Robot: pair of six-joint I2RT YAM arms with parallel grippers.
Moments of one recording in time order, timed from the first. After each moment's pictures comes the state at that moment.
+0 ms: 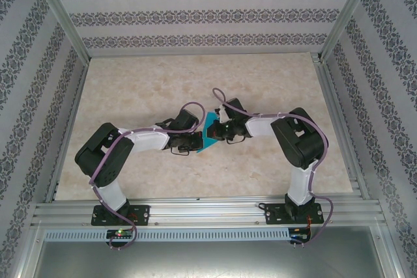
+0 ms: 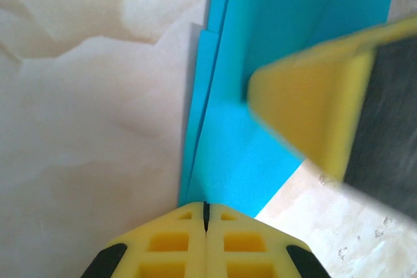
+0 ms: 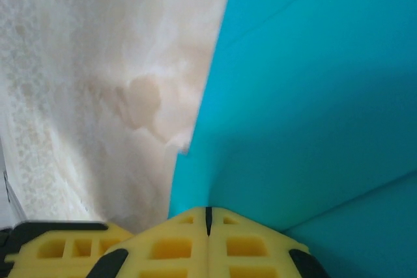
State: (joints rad) left arm -0.64 1.74 0.87 -0.18 0.25 -0.74; right arm 0.50 1.92 0.96 -0.01 -0.57 0.69
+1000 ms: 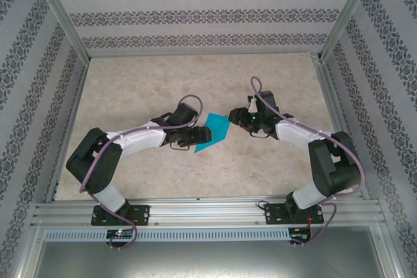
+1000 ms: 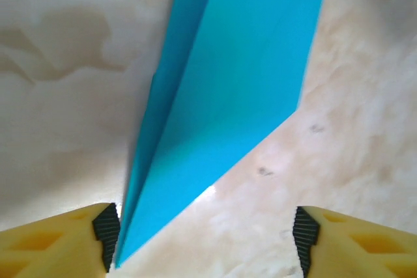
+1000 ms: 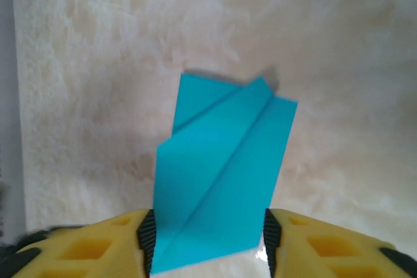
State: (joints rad) left arm -0.64 1.62 0.96 -0.30 0.20 -0.77; right arm 0.34 1.53 0.78 -0.07 -0.45 0.77
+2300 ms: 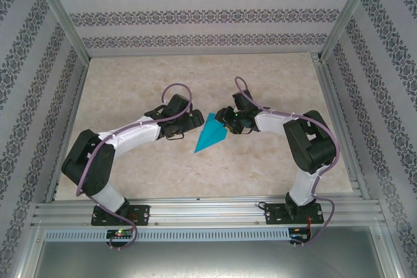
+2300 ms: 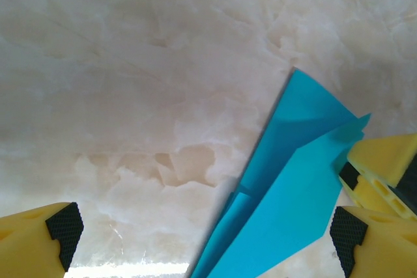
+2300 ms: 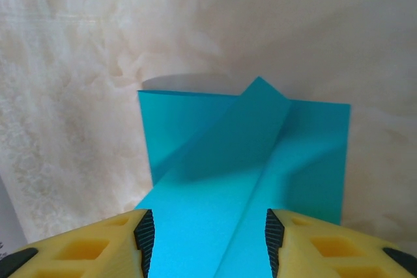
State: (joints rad) left arm -0.57 1.62 1.02 -0.36 -0.05 -0.91; right arm 0.45 1.82 0.98 -0.09 -0.34 1.04
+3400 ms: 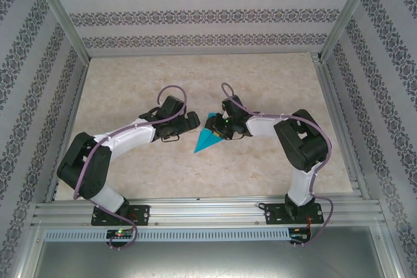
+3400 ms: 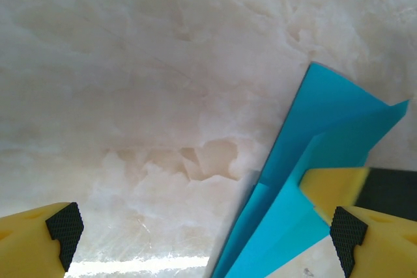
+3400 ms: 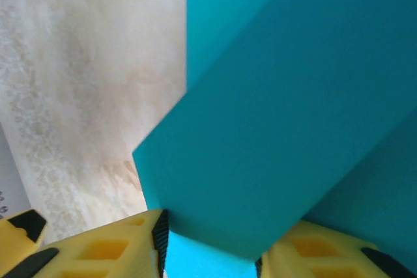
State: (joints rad) left arm -0.52 1.57 0.94 -0.33 0.00 -0.88; right arm 0.54 1.87 0.96 0.01 -0.43 1.02
